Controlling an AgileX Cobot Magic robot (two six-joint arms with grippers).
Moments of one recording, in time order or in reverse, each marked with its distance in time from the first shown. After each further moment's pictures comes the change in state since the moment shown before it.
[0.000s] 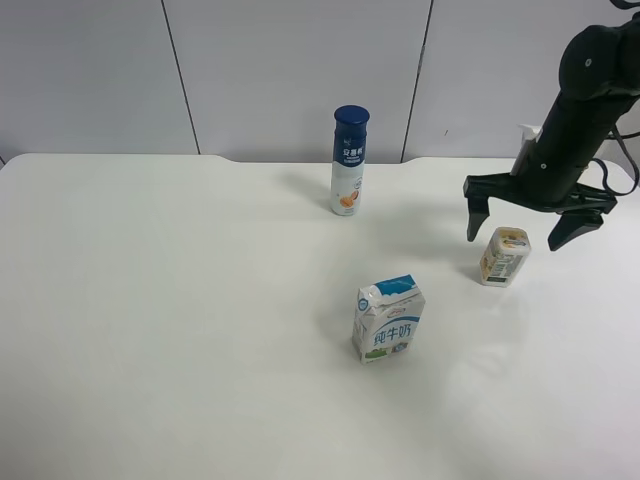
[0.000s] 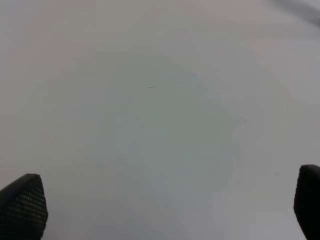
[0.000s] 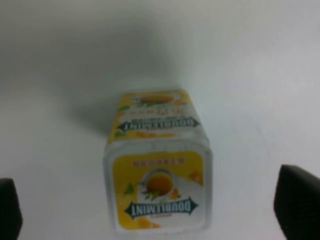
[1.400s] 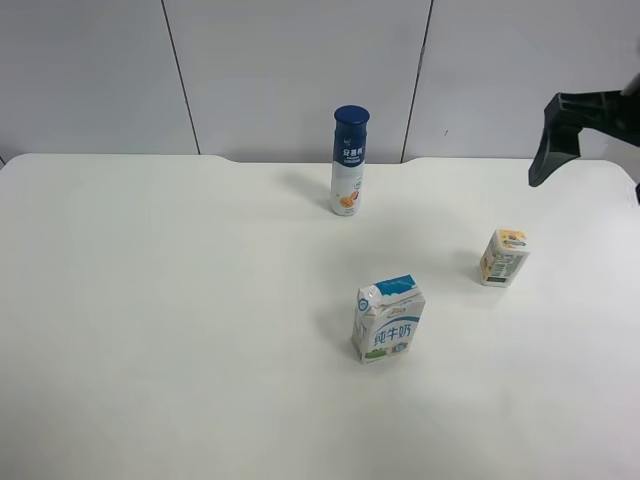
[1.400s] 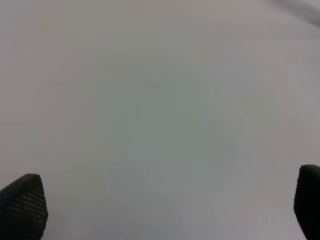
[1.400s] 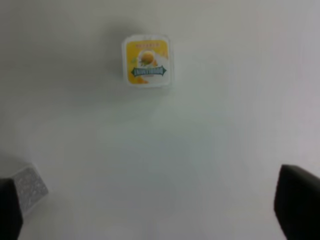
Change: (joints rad) left arm 0.000 0.000 0.000 0.000 0.000 0.000; right arm 0.000 -0.490 0.107 0.019 0.154 -0.008
